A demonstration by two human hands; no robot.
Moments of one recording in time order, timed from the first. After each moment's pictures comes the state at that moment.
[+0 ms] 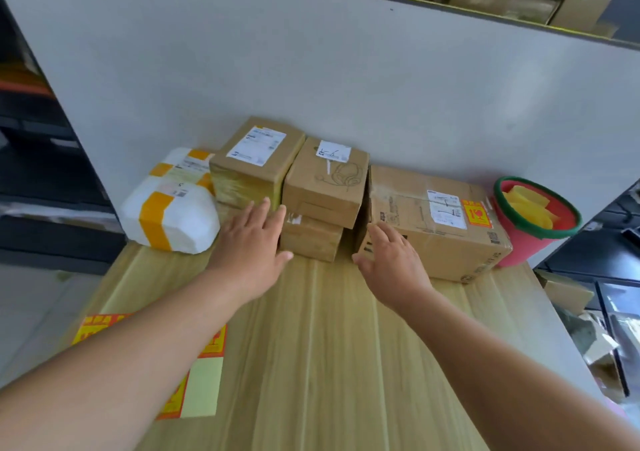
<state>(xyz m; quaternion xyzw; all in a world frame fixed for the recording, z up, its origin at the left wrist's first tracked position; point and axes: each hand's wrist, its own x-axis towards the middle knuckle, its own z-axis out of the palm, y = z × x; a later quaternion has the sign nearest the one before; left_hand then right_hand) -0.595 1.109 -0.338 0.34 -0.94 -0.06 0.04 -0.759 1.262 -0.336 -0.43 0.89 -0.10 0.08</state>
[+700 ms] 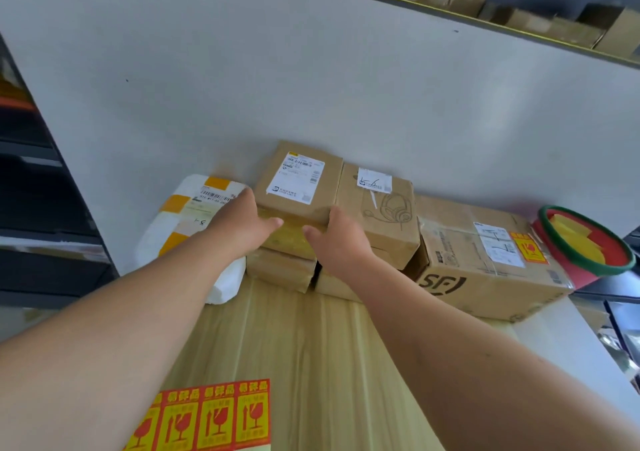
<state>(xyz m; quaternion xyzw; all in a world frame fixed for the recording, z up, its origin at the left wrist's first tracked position) -0.607 0.924 -0.346 0.44 -0.82 -0.36 0.09 -0.709 1.050 -0.332 -0.32 0.90 -0.24 0.17</state>
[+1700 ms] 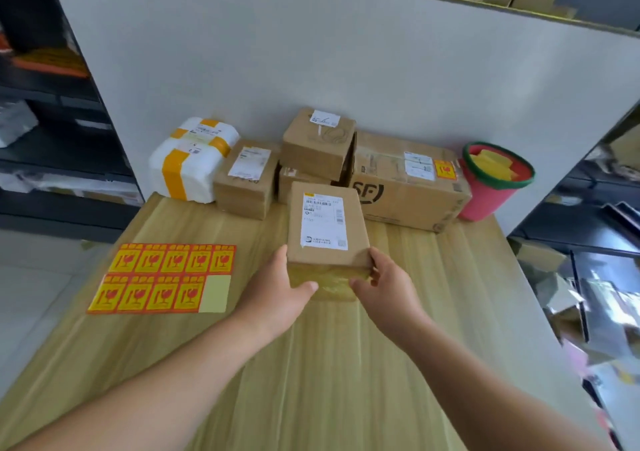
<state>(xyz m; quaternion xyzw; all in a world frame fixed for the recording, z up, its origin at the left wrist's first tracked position) -0.510 1.298 -0.346 0.42 -0.78 -0.45 0.12 -0.645 1.414 -0.338 -0.32 0.84 -0.38 0.21</state>
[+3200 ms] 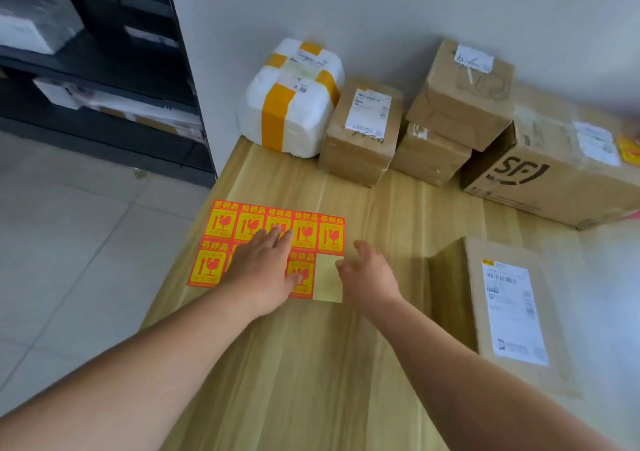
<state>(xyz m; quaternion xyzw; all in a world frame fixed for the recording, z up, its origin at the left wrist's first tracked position) -0.381 1.101 -0.459 0.40 -0.88 -0.22 -0.12 -0.520 1.200 -0.450 -0.29 0.88 -0.19 0.32</state>
